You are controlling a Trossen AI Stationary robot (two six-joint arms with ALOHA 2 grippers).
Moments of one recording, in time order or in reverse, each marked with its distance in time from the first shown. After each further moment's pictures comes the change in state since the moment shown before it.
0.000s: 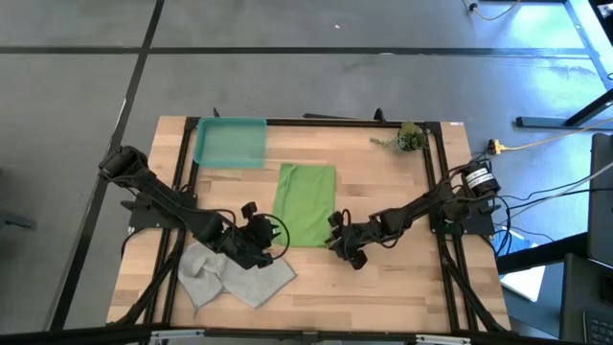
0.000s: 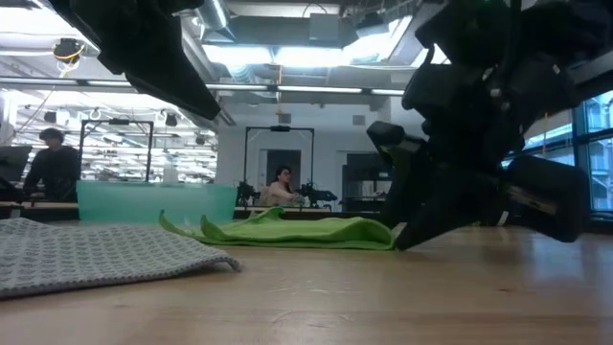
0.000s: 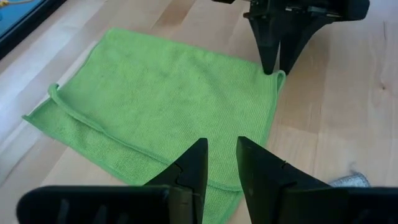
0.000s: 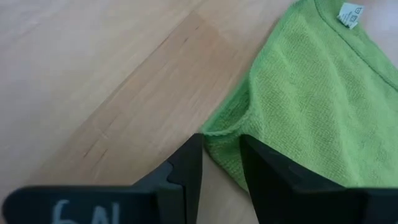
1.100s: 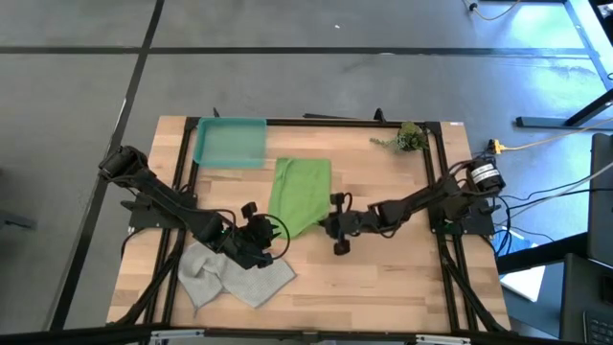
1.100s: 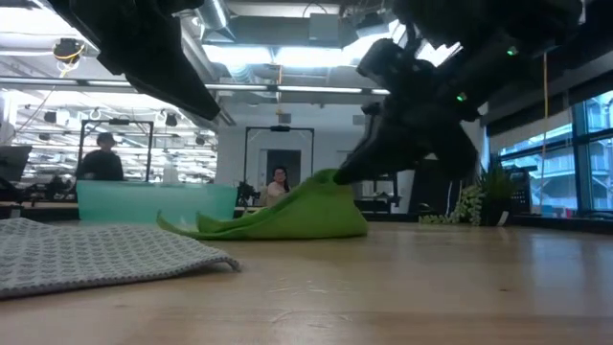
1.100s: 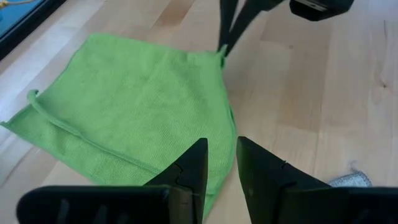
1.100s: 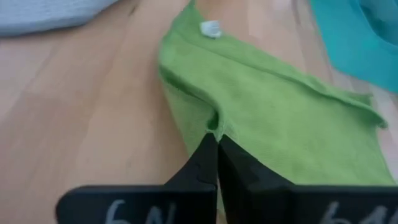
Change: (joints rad) left arm 0.000 0.001 0.000 -0.002 0.001 0.003; right arm -0.073 -0.061 0.056 0.023 0.192 0.261
